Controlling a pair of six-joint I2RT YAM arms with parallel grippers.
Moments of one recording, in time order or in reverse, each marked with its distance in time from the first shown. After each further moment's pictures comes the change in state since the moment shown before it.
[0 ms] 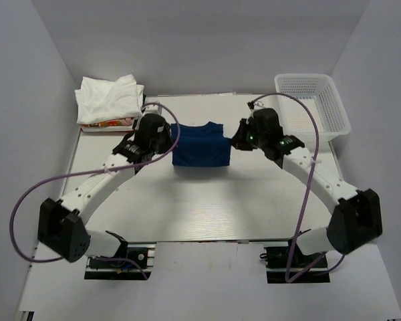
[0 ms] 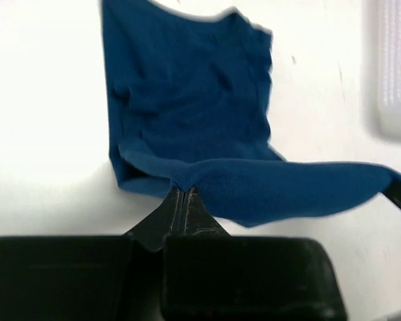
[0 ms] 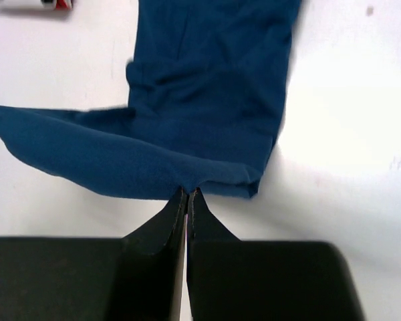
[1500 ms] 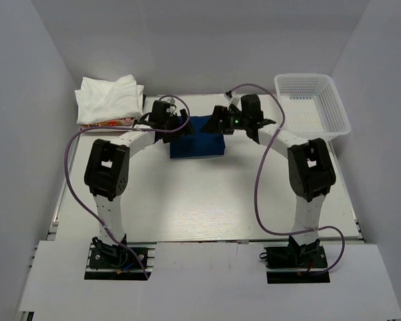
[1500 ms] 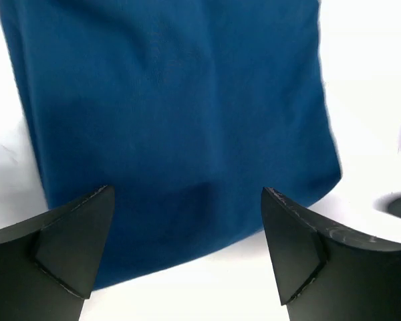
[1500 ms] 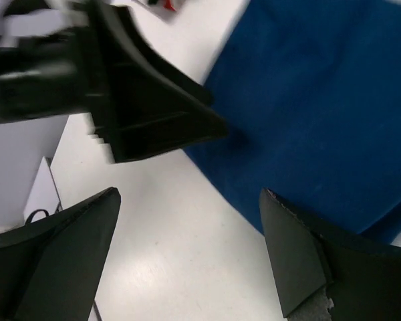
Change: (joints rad) left arm 0.192 0.697 0.372 0.208 0.359 0.081; right arm -0.109 0.573 0.363 0.349 -0.555 -0.042
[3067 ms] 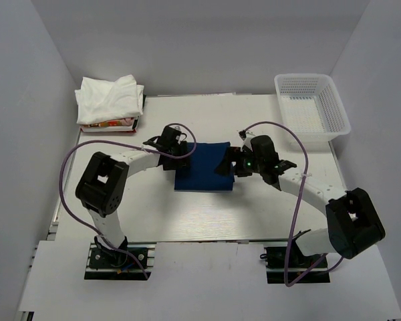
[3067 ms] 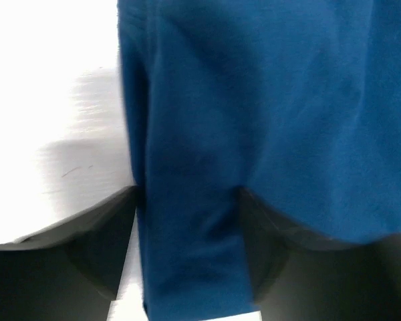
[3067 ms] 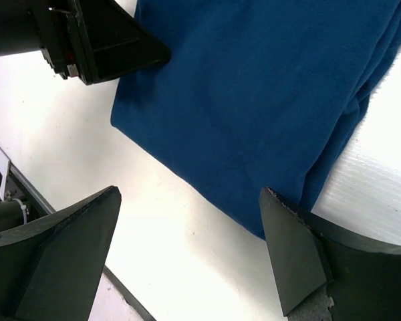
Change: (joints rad) left arm -0.157 -0.190 -0.355 -0.111 -0.192 0.016; right arm 0.130 -0.566 -0.693 -0.047 0.317 0.059
